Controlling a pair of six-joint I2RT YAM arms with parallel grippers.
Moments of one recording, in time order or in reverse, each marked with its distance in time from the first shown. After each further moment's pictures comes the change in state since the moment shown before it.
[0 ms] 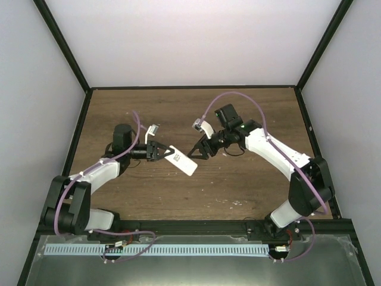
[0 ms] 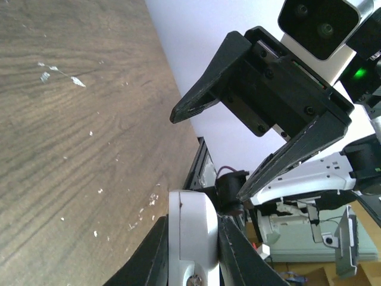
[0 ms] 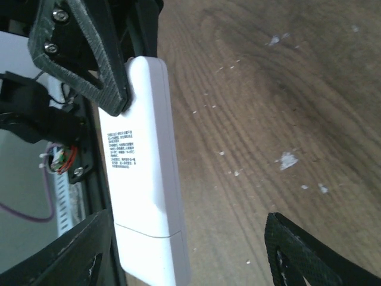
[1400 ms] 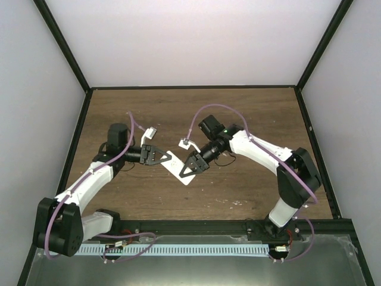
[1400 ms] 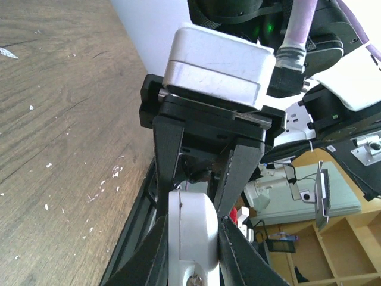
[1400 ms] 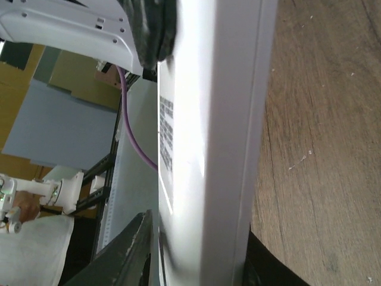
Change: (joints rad) left arm -0.001 -0.199 0.060 -0.374 0.133 0.177; right arm 0.139 0.107 0.025 -0.161 -0.417 -0.071
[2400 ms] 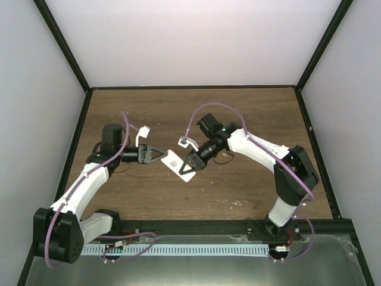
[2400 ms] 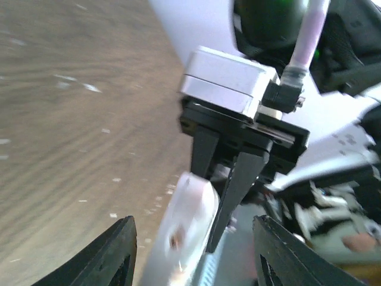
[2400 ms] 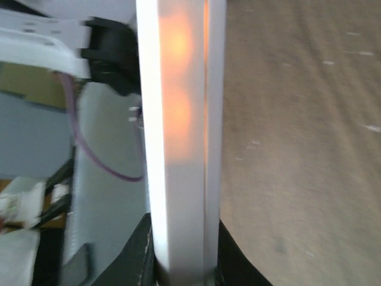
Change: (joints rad) left arm 0.034 -0.053 0.038 -0.202 -0.146 0.197; right arm 0.001 0.040 0.037 -0.010 0.097 0.014
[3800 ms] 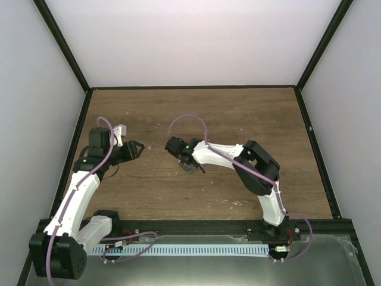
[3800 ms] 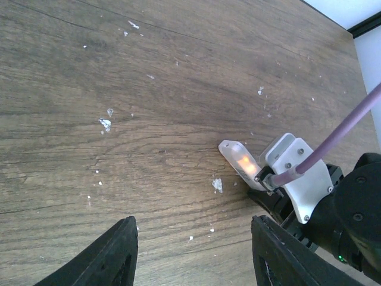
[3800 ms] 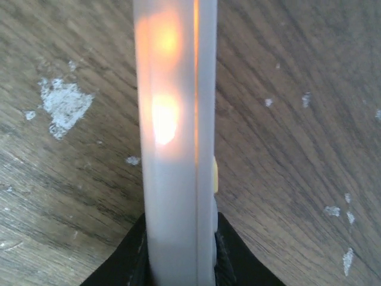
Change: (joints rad) left arm 0.134 -0.168 0.054 -0.336 -0.753 0.019; right arm 0.259 0.326 0.142 0.023 1.467 0.303
